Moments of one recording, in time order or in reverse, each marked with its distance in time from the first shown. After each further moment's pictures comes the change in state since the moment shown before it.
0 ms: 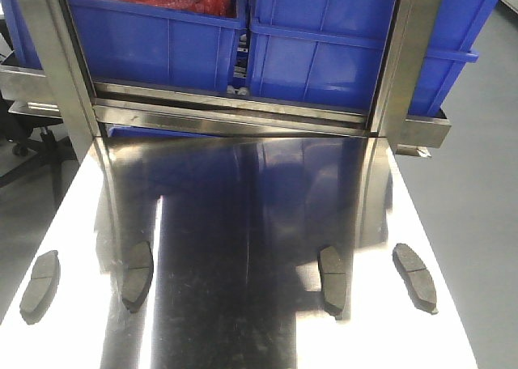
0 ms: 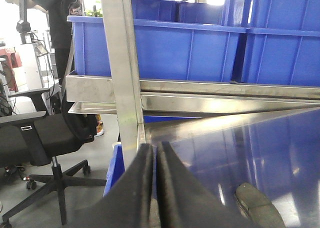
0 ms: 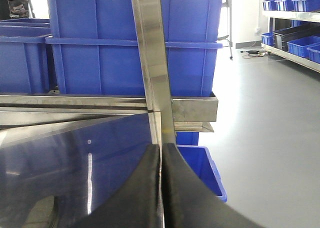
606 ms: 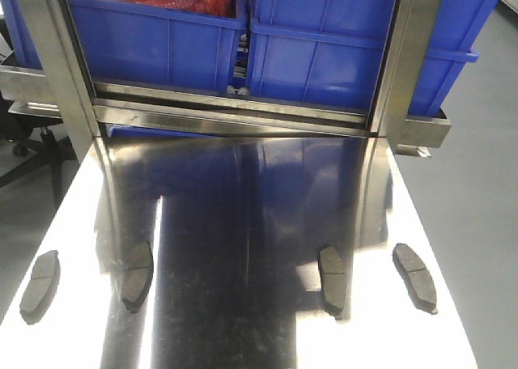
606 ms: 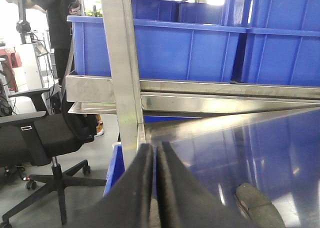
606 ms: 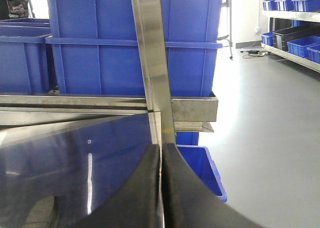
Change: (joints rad) left arm 0.000 0.000 0.000 0.000 0.000 0.000; right arm 0.000 0.000 0.000 0.000 0.000 0.000
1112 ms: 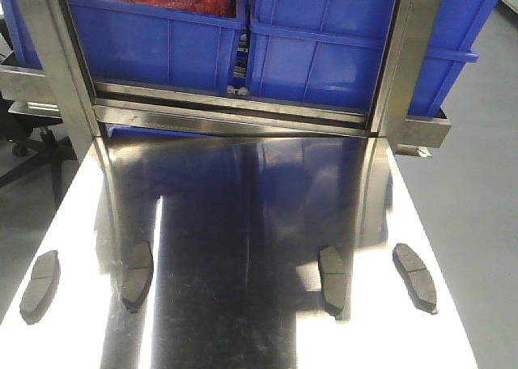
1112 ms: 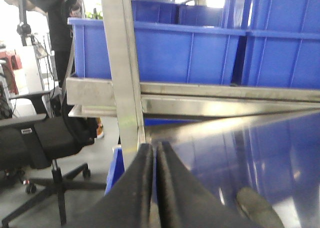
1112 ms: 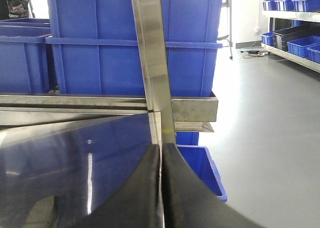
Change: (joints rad) left arm 0.000 0.000 0.000 0.000 -0.019 0.000; right arm 0.000 0.000 0.000 0.000 0.000 0.000
